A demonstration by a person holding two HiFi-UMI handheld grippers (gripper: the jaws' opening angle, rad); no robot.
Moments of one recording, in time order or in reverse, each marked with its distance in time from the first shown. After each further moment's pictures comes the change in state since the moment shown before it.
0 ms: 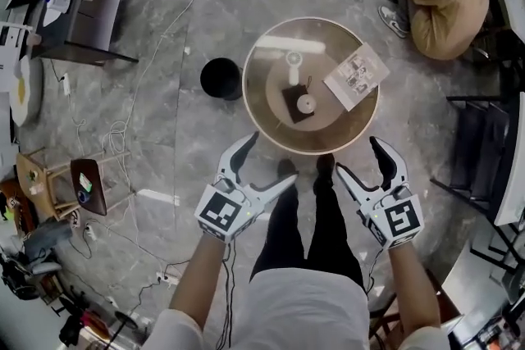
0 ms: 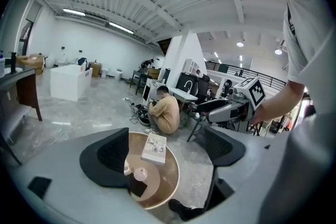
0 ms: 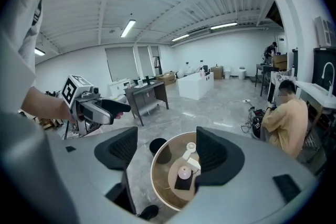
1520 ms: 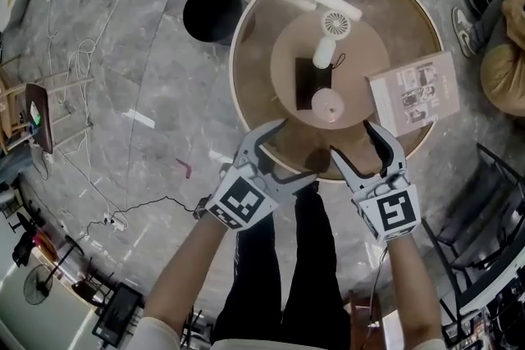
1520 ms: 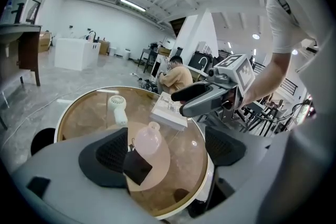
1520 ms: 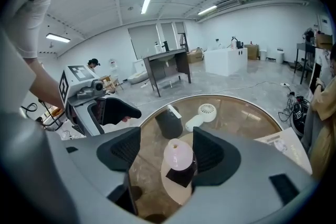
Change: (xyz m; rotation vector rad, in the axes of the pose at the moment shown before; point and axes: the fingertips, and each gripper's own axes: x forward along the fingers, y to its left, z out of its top) left arm 0.193 0.103 -0.278 -0.106 0.155 0.054; right arm 0.245 -0.075 -0.253 -0.130 0.205 0.335
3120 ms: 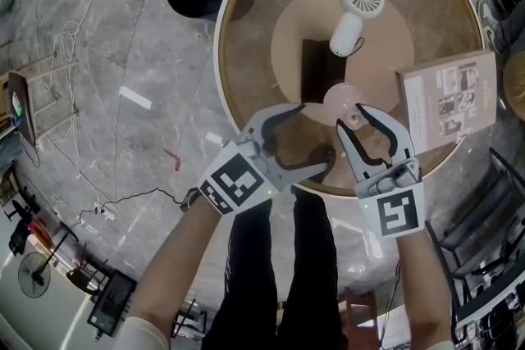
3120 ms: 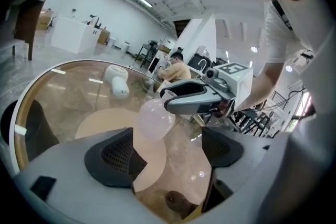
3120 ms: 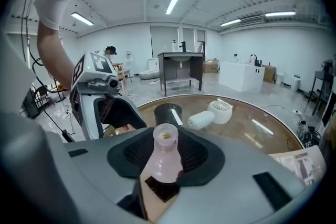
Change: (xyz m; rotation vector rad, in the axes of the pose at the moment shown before) left arm 0.066 0.038 -0.075 -0.109 -0.010 -0.122; right arm 0.081 -0.014 -0.050 -0.204 -0.086 0.037
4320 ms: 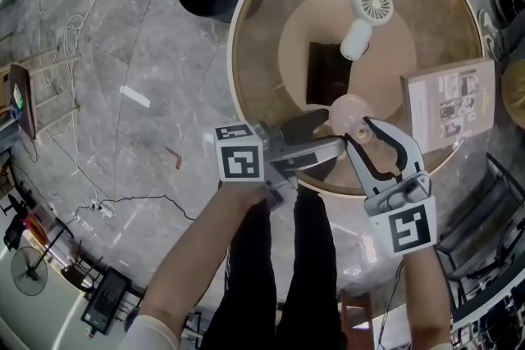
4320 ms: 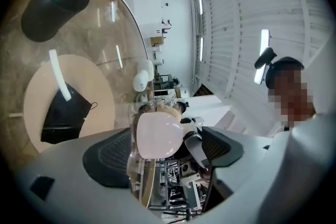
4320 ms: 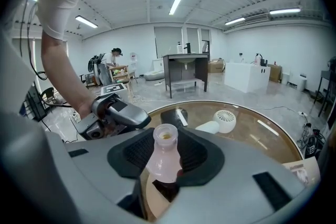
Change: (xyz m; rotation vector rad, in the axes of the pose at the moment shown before) left arm -0.002 0.016 0.031 -0.914 -0.437 -0.286; right arm -0.018 0.013 0.029 0.014 0.018 0.049
